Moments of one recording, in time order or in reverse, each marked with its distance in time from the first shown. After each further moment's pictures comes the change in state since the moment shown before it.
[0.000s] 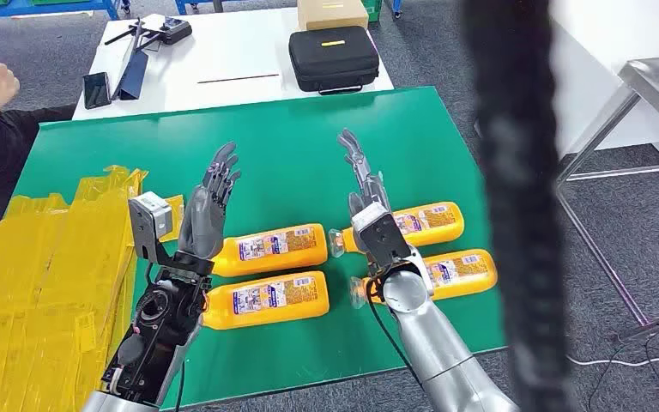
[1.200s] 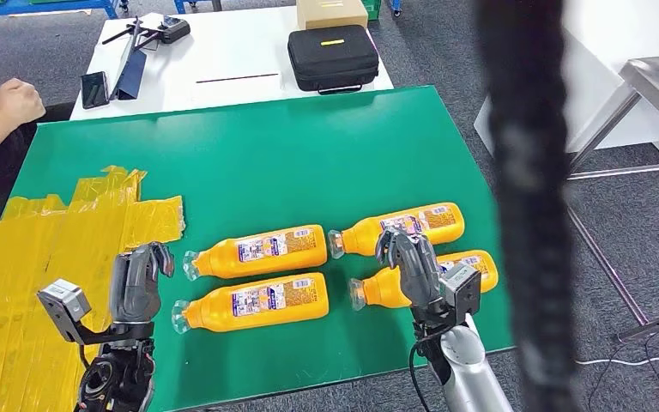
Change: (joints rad) left arm 0.318 0.057 0.266 -0.177 -0.001 -0.066 -0.145; right arm 0.309 -0.078 -0.193 -0.200 -0.249 0.354 -0.089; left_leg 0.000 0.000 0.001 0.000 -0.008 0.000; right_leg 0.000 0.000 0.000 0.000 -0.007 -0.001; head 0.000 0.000
